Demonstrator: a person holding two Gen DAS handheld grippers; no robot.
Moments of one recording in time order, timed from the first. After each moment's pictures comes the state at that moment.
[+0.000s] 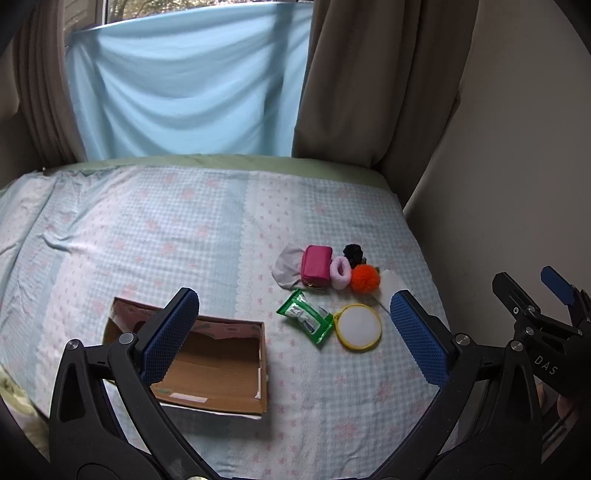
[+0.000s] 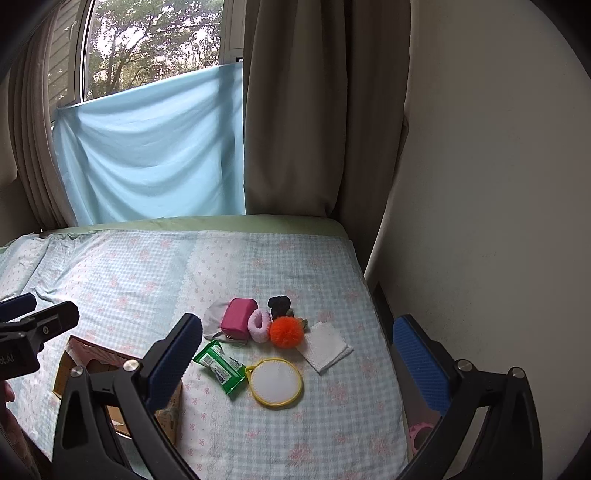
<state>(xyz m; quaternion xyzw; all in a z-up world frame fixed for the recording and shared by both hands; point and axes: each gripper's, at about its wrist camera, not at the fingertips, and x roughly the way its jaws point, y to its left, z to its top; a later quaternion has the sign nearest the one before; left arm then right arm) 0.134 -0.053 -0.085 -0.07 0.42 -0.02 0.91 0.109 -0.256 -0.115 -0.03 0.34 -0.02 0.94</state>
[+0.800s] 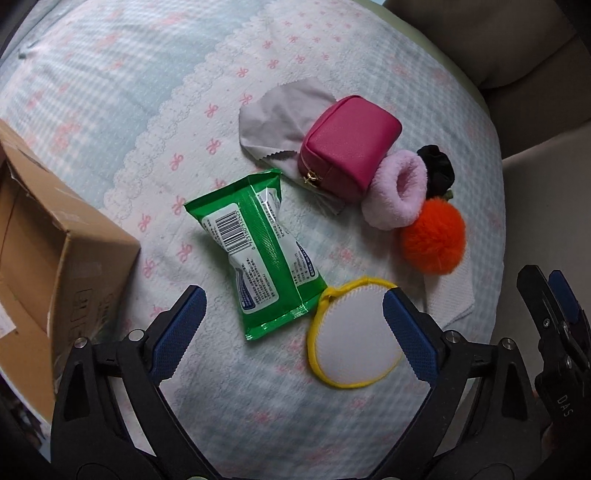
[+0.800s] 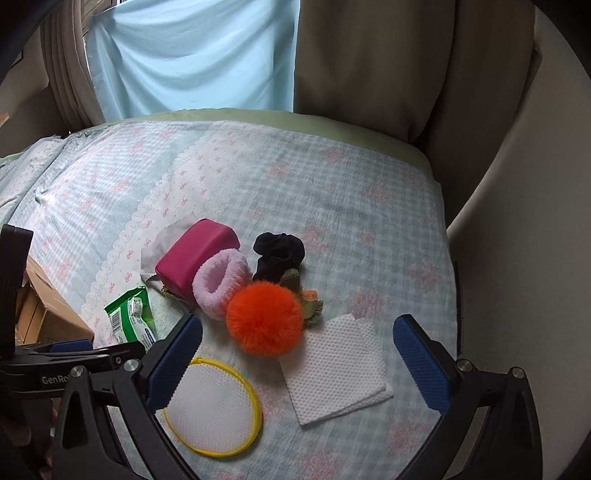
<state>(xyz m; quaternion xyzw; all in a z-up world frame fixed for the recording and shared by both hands) 0.283 -0.118 -0.399 -0.26 0.60 0.11 0.75 0.313 -0.311 -0.336 -0.11 0.46 0.14 0.87</state>
